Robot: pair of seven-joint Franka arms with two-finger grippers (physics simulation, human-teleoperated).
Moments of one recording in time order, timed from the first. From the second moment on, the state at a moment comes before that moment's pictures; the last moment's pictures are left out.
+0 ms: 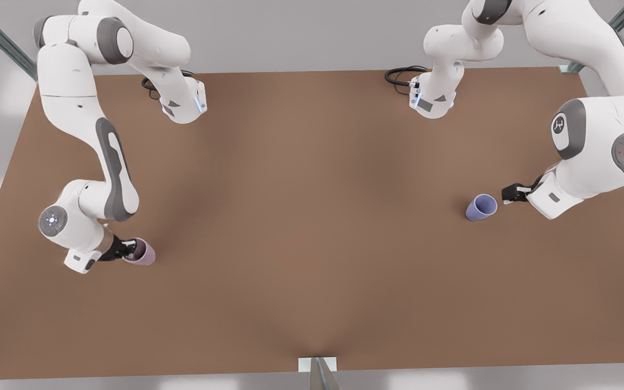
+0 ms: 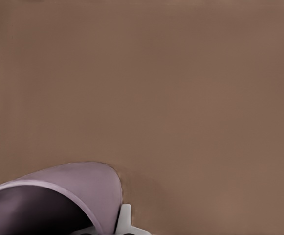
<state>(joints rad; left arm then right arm) -0.08 0.25 0.09 -1.41 0.04 1.53 0.12 -0.09 0.46 0.02 -1.82 0.05 2.31 -0.47</state>
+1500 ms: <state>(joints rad) -0.09 0.18 0.25 -2.11 0.01 2.06 0.13 0.68 1.11 0.23 -0.83 -0.15 1.94 1.11</state>
